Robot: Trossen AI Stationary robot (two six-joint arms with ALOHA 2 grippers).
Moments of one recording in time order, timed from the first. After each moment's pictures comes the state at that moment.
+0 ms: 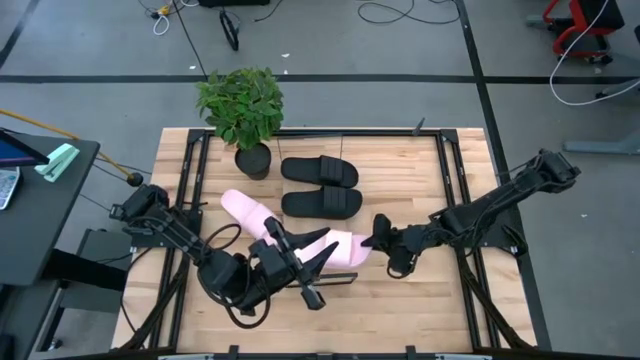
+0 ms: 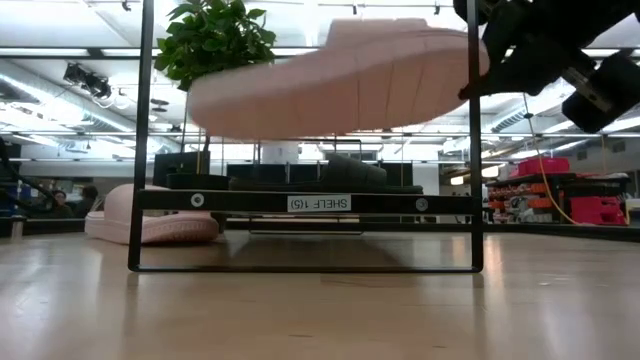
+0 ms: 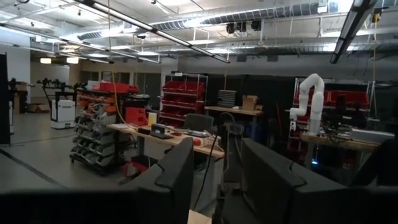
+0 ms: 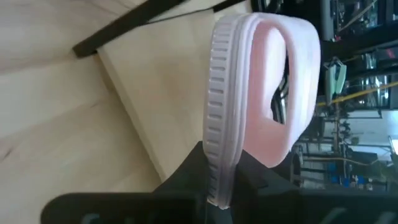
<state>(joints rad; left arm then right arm) -0.64 1.79 1.58 0.87 -1.13 0.44 0.41 1.20 0.61 0.01 0.34 -1.03</state>
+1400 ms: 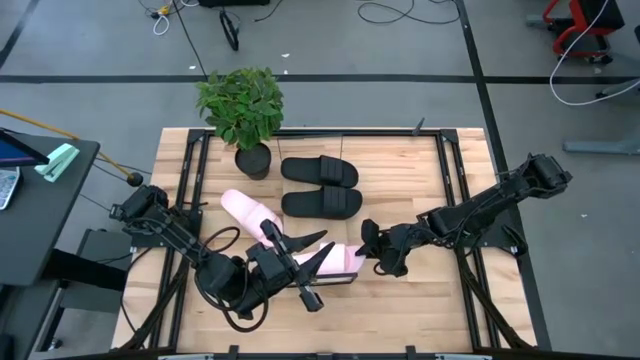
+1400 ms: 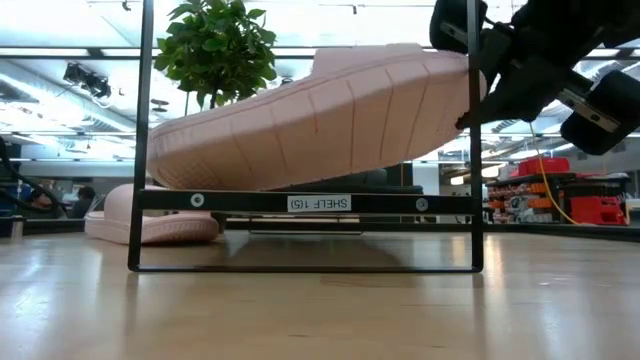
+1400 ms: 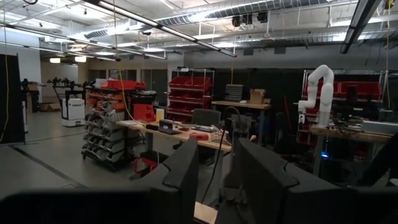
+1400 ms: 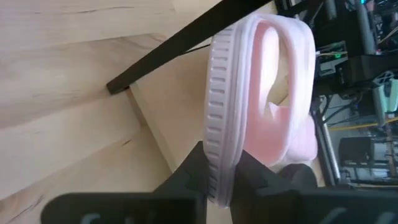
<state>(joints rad) -0.65 1.79 1.58 0.87 -1.18 0.48 0.35 1.33 0.61 0.10 0.11 -0.97</state>
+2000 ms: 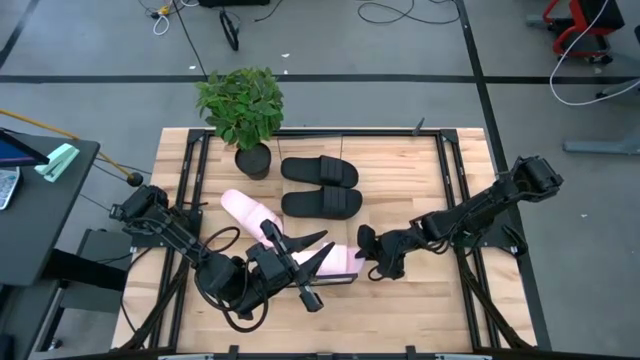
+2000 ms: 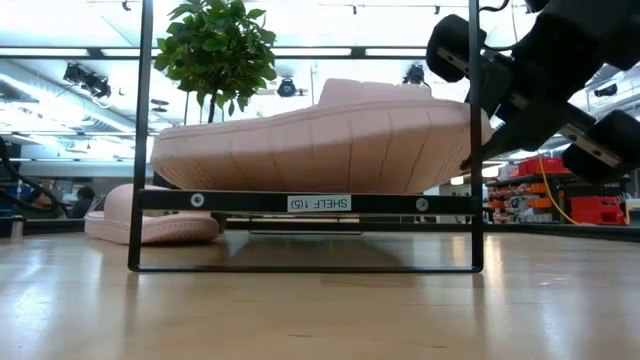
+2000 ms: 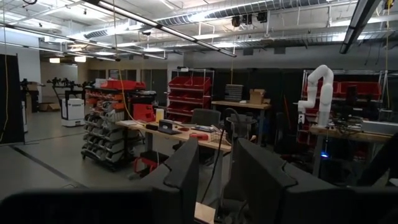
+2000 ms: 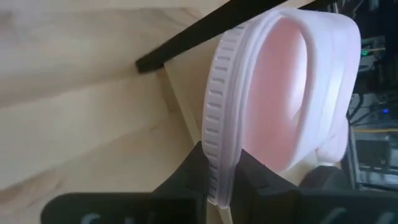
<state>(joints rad) -0.65 1.79 1.58 0.87 -1.18 0.48 0.35 1.43 0.61 0.08 0.13 -1.02</state>
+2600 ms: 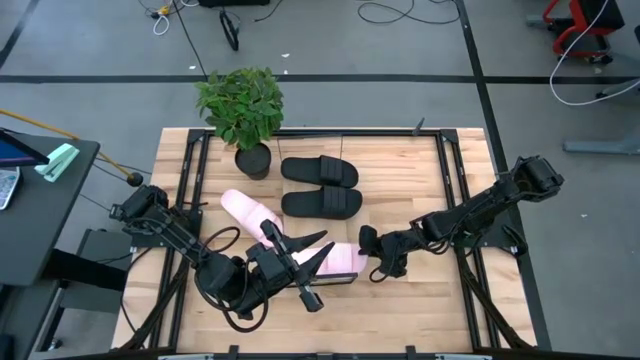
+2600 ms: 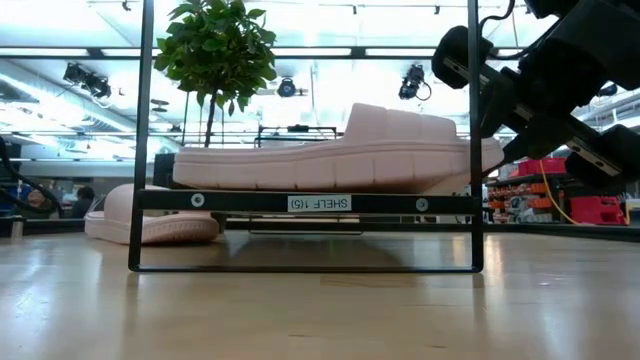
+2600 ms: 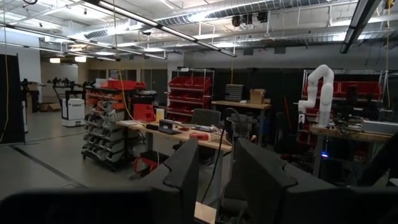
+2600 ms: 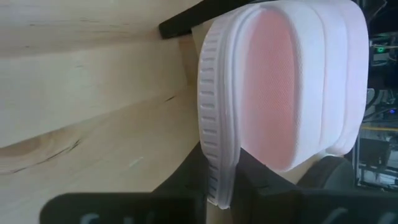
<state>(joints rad) -0.65 1.79 1.58 0.87 -1.18 0.48 0.35 1.42 0.61 0.00 0.19 -1.08</state>
